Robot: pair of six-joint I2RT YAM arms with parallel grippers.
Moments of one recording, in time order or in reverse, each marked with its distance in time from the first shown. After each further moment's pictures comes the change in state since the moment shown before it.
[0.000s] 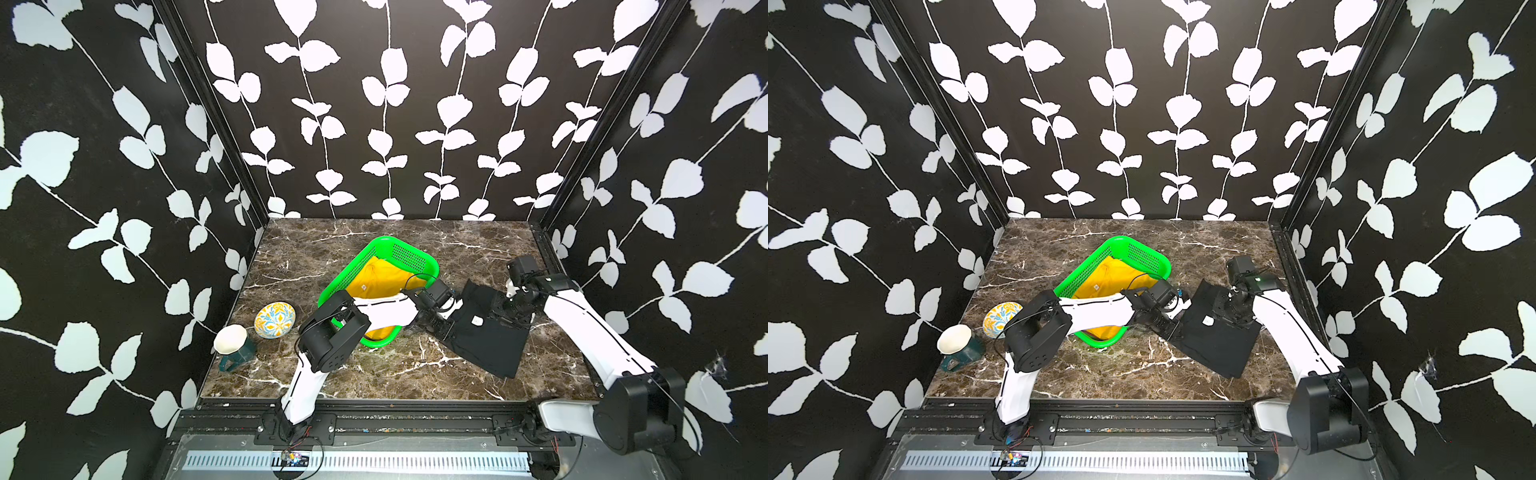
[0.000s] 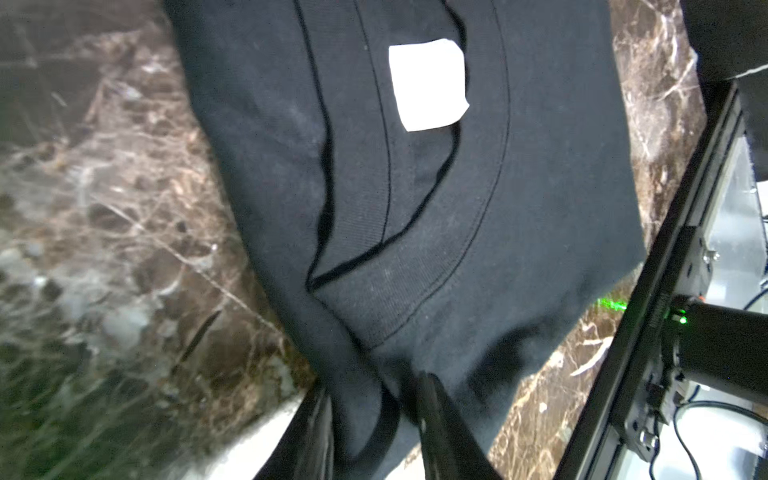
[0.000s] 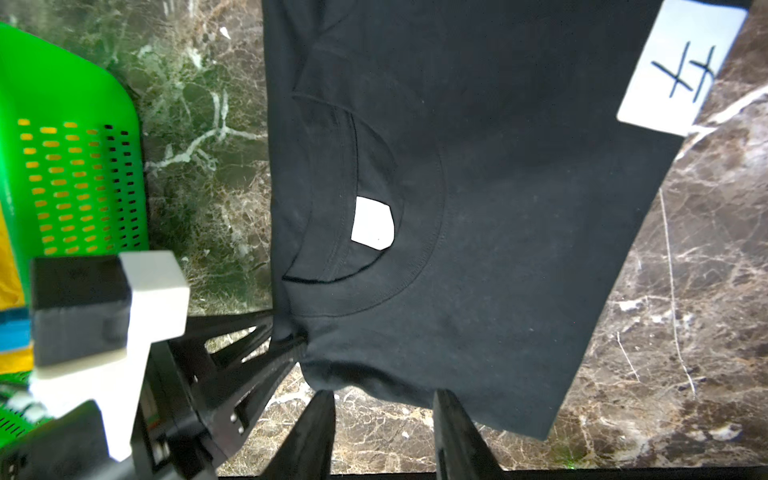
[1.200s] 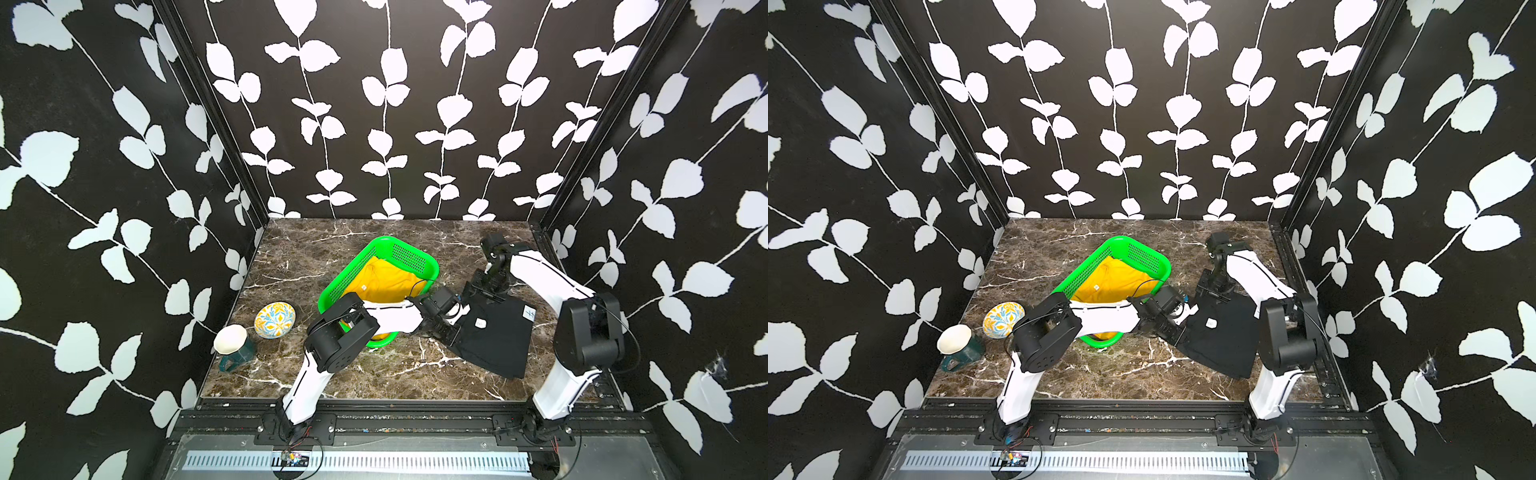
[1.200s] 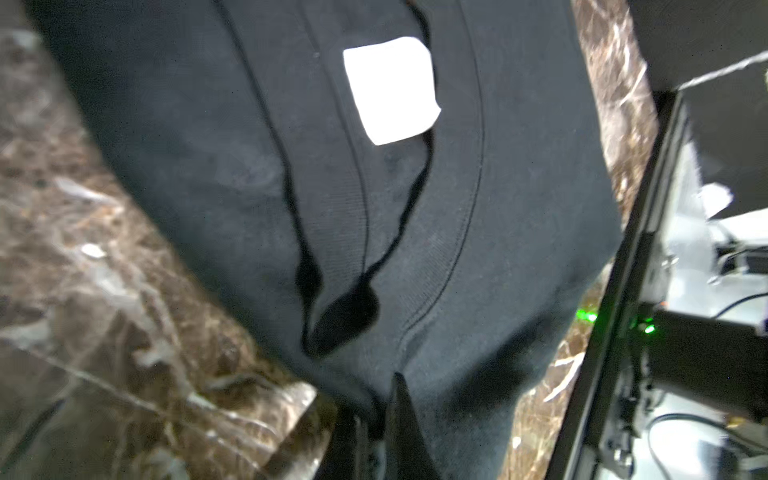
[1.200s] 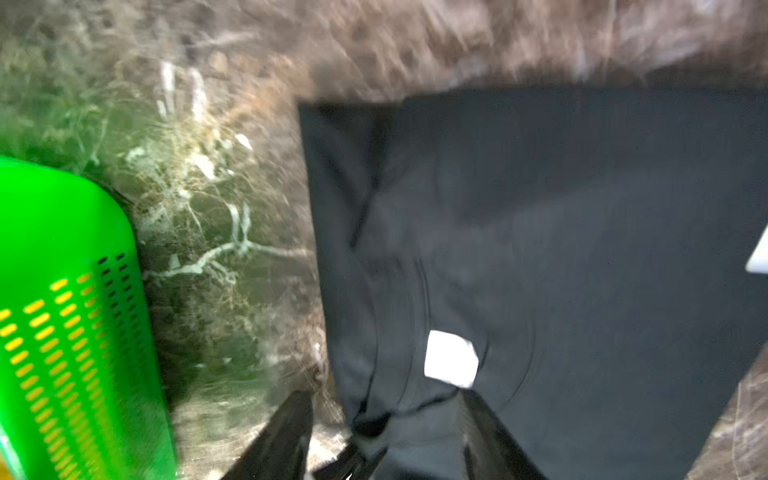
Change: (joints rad) left arm -0.058 0.035 -0.020 0.113 0.015 -0.025; right arm 0.042 0.464 0.372 0.007 0.065 0.039
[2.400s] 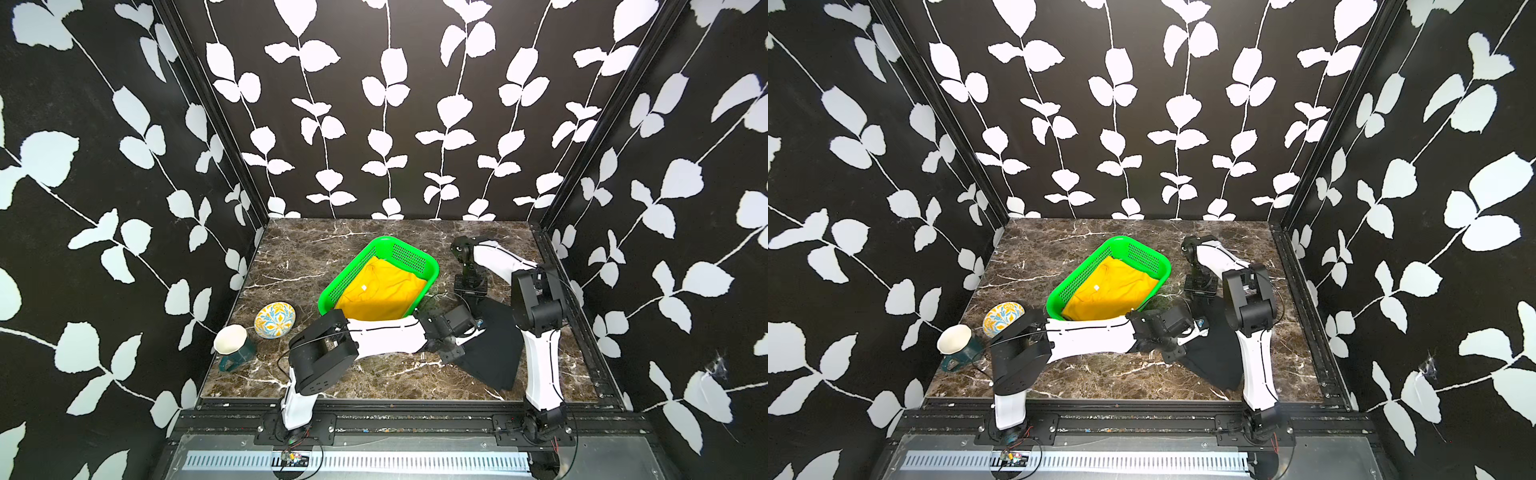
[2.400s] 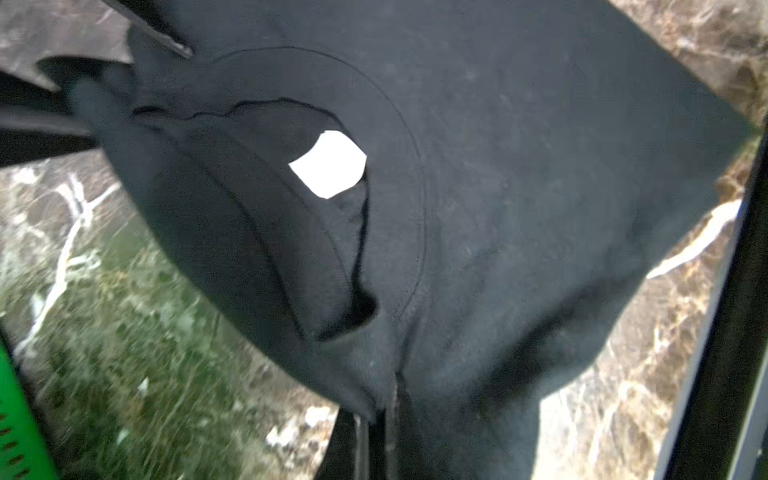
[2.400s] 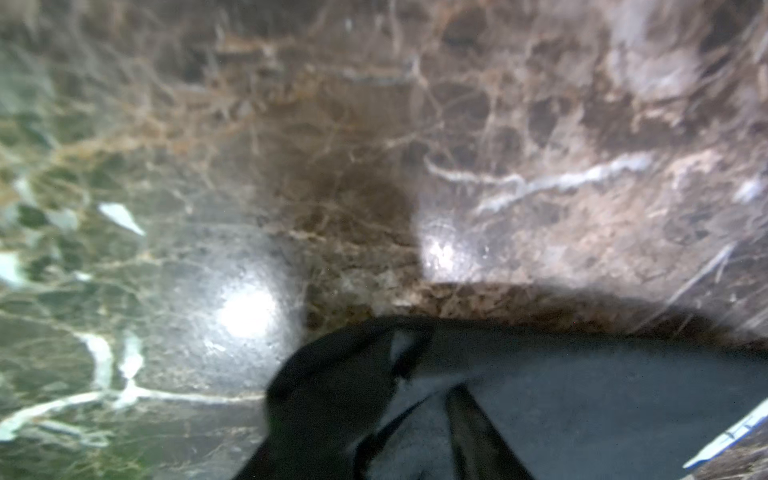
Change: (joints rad) left arm -0.161 -0.189 -0.044 -0.168 -0.467 0.439; right arm 0.080 0.411 0.298 -0.169 0.158 -0.084
